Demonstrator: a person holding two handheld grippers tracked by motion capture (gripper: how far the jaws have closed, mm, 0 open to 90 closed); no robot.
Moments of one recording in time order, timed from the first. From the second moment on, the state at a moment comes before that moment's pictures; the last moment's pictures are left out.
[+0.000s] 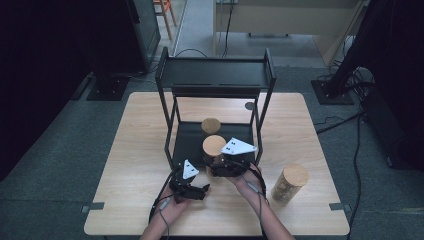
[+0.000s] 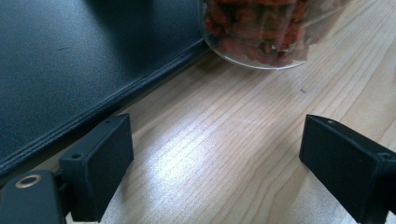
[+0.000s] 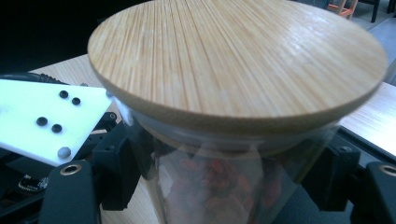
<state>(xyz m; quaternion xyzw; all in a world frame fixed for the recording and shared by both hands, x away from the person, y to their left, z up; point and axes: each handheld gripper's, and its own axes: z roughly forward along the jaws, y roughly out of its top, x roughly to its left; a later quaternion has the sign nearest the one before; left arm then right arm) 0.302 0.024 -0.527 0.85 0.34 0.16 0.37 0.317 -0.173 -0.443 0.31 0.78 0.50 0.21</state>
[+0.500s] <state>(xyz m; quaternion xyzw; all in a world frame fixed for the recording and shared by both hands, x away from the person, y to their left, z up) 0.302 0.024 -0.527 0.85 0.34 0.16 0.37 0.330 -0.170 -0.442 0.32 0.77 0.51 0.21</state>
